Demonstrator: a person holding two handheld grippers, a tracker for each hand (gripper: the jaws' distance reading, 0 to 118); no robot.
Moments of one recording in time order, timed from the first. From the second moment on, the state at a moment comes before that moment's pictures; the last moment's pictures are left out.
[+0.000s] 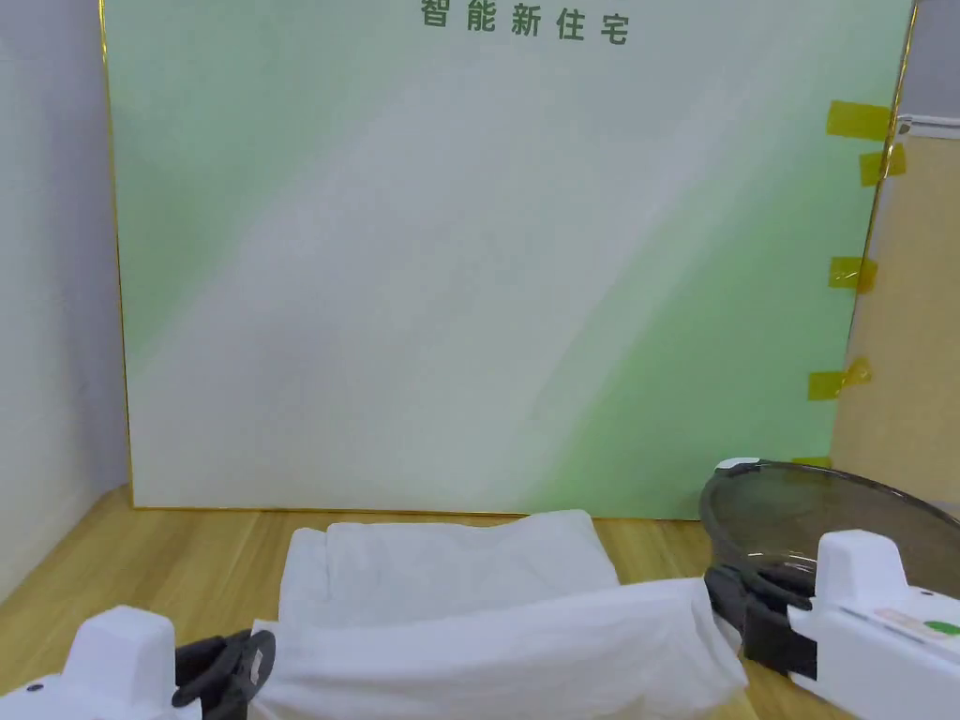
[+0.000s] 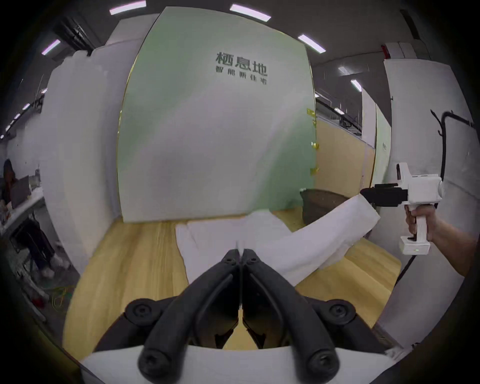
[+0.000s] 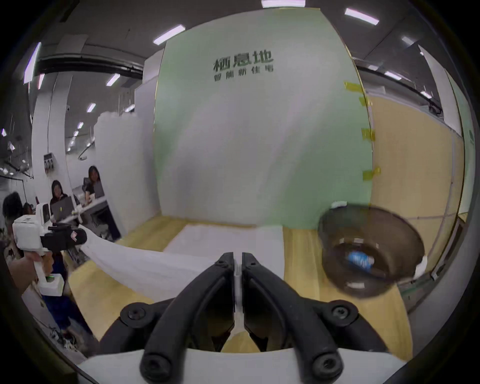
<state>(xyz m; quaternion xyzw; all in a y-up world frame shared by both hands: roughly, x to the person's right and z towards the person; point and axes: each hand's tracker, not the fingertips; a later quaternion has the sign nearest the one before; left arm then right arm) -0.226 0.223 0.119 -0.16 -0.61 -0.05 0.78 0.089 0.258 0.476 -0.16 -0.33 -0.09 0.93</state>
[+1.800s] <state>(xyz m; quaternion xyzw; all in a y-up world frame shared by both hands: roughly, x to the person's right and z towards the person) -0.182 0.220 0.102 -0.23 -0.54 -0.09 0.80 0.110 0.269 0.396 -0.04 -0.34 -0.10 0.93</state>
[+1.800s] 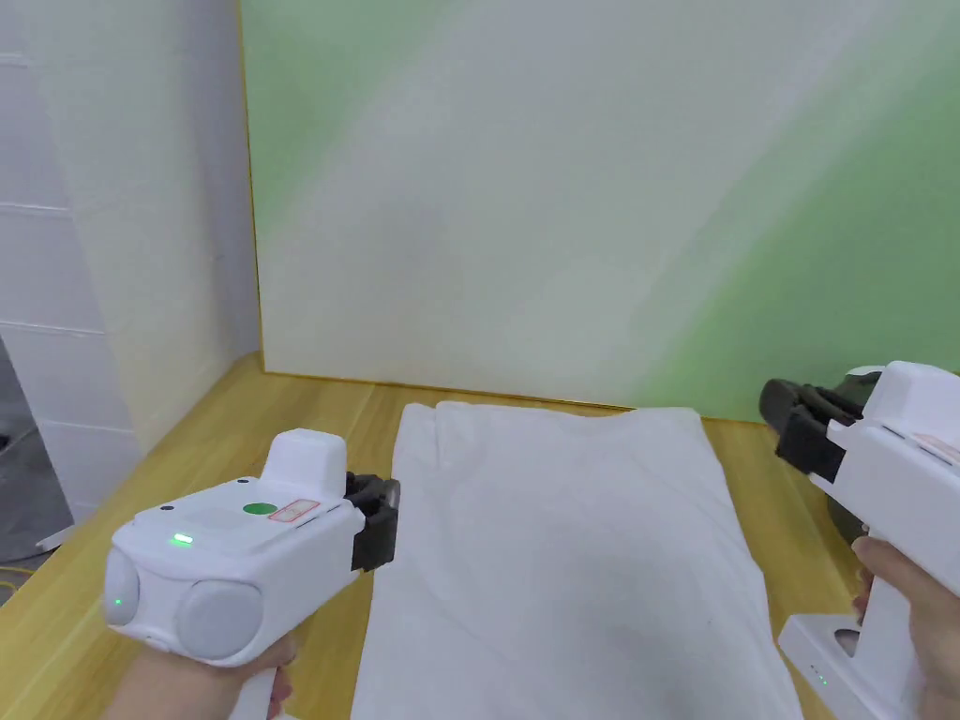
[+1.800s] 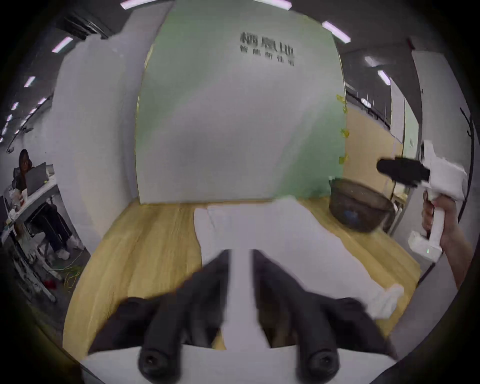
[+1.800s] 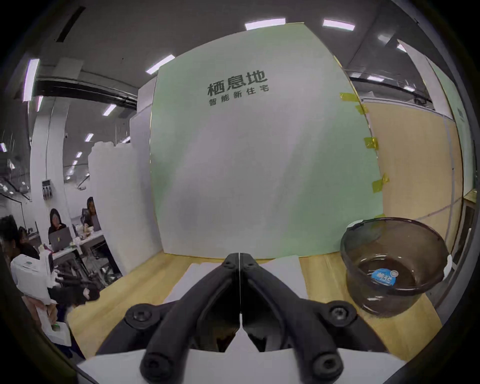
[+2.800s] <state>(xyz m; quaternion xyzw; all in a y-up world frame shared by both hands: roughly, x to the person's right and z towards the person) -0.213 0.104 0.140 -0.39 -0.57 -0.25 0.68 0.115 0.224 0.306 -0.16 -0.25 -0.08 0.95</state>
